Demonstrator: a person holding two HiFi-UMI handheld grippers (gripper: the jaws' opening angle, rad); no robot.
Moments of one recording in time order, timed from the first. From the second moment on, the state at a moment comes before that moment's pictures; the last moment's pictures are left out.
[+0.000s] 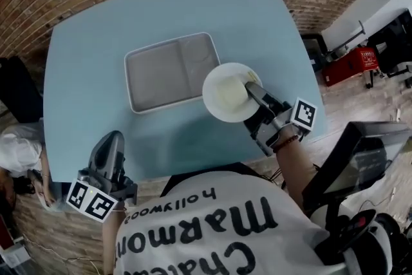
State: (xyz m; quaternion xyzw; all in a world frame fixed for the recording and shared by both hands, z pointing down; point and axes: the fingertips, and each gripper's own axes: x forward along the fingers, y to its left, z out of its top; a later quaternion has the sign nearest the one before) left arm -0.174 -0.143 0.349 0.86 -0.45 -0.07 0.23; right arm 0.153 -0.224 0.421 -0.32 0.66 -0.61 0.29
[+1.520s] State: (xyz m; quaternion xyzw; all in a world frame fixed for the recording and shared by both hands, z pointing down) left arm -0.193 -0.136 0.365 0.83 -0.50 -0.04 0.26; right arm 0.133 -0.275 0.500 -0.35 0.64 -0.65 0.21
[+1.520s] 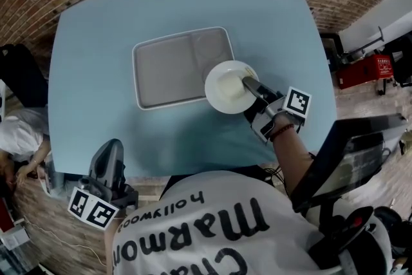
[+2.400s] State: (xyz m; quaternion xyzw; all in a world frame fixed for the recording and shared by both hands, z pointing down) left arm -0.195 -0.132 0.370 0.82 -0.50 -0.05 0.27; right arm 0.132 -0.285 0.506 -0.44 0.68 -0.58 0.10
